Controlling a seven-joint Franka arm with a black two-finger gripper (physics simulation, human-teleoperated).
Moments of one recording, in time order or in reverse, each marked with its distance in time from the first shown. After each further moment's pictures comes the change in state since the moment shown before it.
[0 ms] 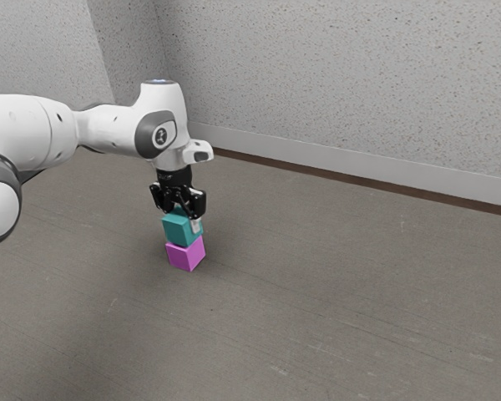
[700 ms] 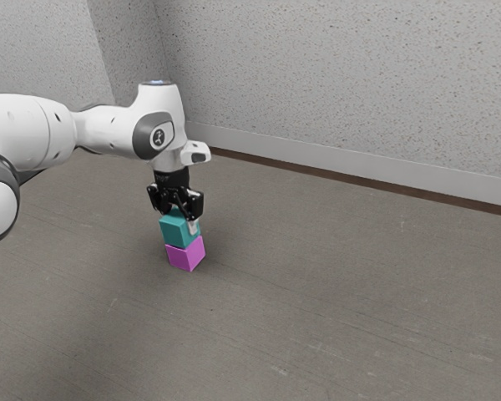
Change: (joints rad) arm 0.001 -0.010 0.011 -0.021 -0.002 0.001 -0.007
